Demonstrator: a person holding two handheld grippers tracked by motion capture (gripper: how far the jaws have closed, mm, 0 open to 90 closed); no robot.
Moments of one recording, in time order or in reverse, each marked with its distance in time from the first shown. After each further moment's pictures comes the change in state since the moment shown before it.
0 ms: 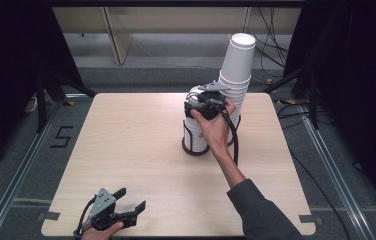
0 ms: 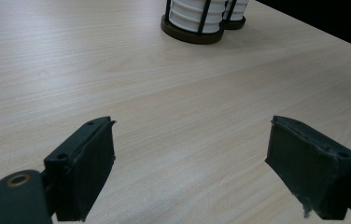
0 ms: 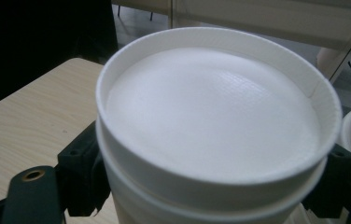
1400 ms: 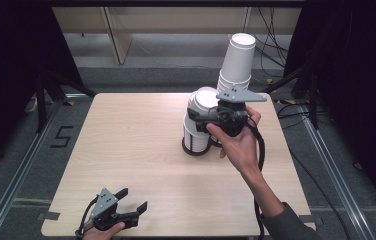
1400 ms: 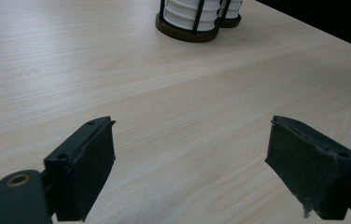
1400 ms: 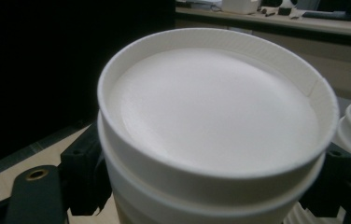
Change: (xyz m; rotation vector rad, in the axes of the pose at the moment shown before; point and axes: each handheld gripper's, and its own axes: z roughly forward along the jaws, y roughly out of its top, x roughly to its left) left arm -0.003 -0.001 0.004 0.002 -0.016 0.000; right arm 0.013 0.006 -0.119 -0.174 0.238 -0.080
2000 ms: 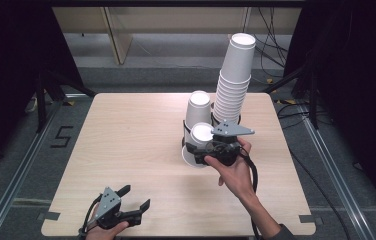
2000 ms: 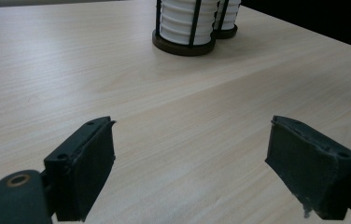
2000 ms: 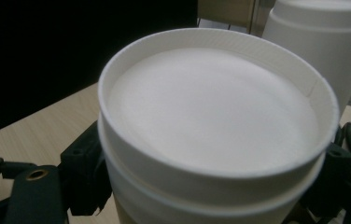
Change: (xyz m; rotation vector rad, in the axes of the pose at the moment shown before) left arm -0.005 0.006 0.006 -0.042 0.014 0.078; right arm 0.007 -0.084 0.017 0.106 0.093 0.032
